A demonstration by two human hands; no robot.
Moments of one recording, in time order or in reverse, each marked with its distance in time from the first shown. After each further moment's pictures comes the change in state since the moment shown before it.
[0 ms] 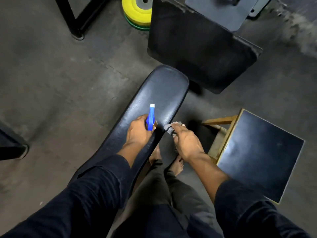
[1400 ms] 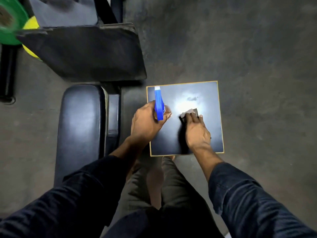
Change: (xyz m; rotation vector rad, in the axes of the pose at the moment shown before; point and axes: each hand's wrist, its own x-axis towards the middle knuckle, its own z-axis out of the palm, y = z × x) left_hand -0.092 0.301 0.279 0.220 -0.227 0.505; right_hand -0.118 0.365 -0.049 0.152 0.232 0.588
